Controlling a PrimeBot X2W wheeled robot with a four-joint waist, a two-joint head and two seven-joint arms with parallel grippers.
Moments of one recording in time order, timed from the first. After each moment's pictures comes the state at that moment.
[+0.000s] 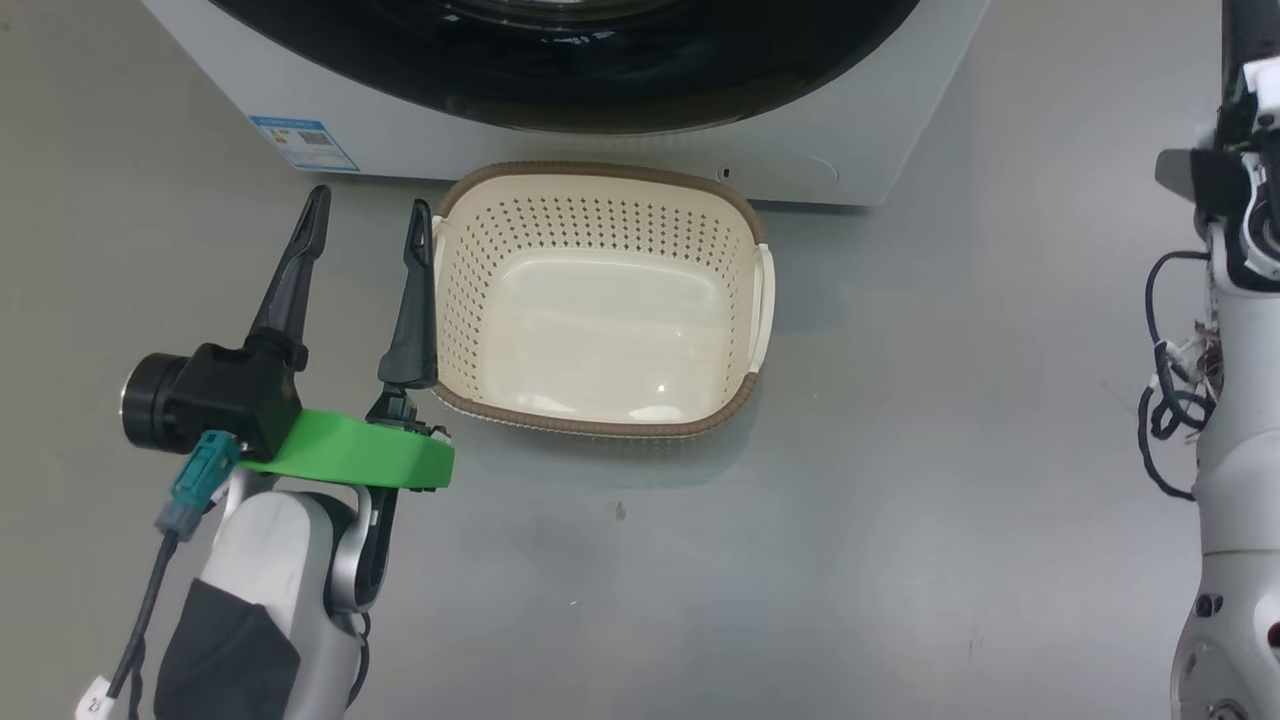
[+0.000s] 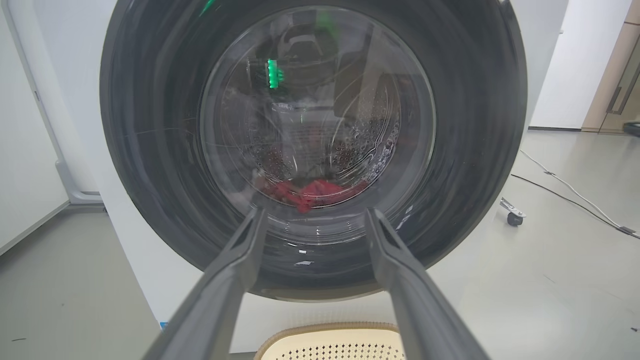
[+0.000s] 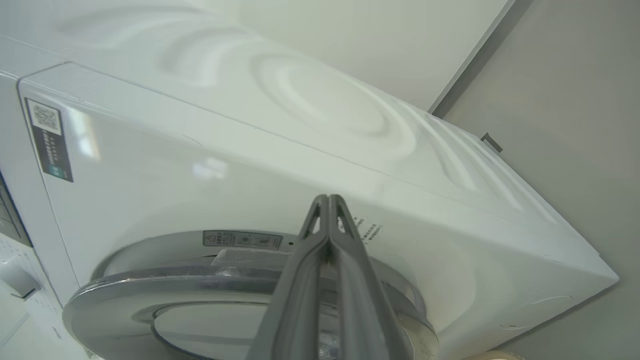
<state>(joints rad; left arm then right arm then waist) -0.39 0.05 -0.24 0.12 -0.31 0.02 -0.26 -0.79 -0.10 -0.15 0.45 1.22 0.12 0.12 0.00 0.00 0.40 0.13</state>
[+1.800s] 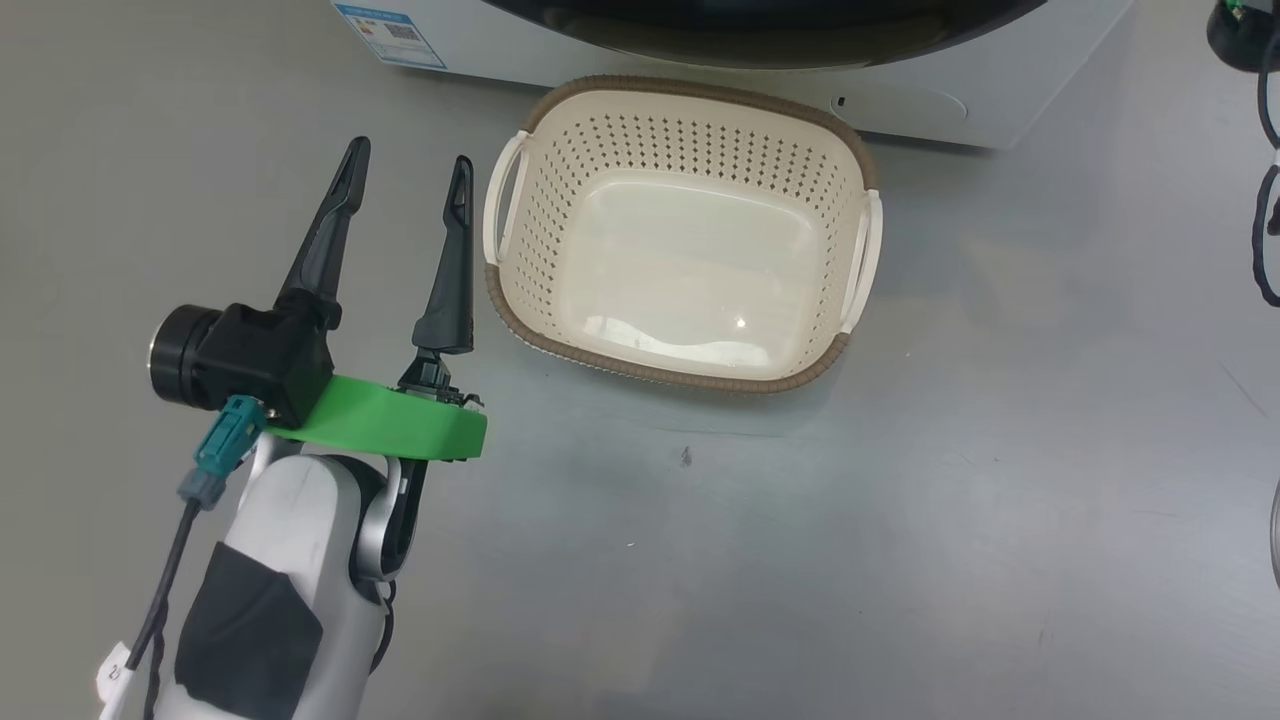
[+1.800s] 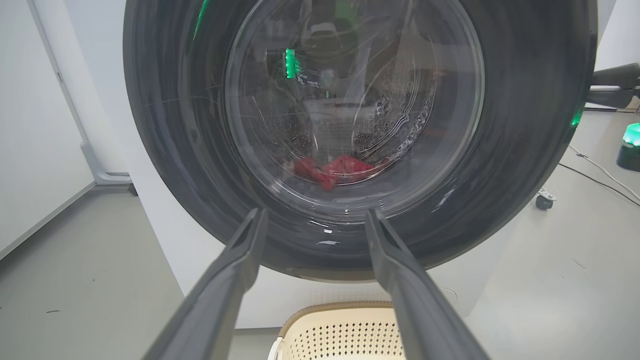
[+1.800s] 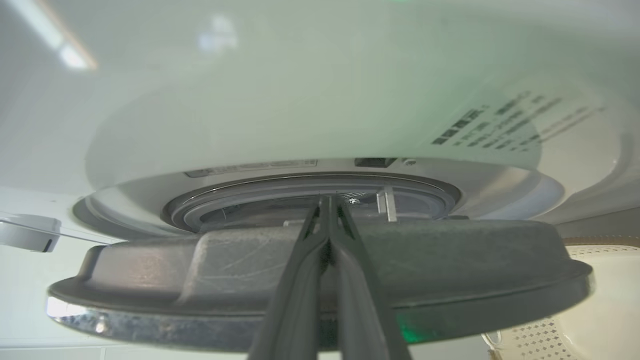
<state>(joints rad) -0.46 0.03 -0.29 0.12 -0.32 0.01 -0.26 -1.20 -0.20 -0.08 0.75 1.41 0.09 0.61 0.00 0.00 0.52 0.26</state>
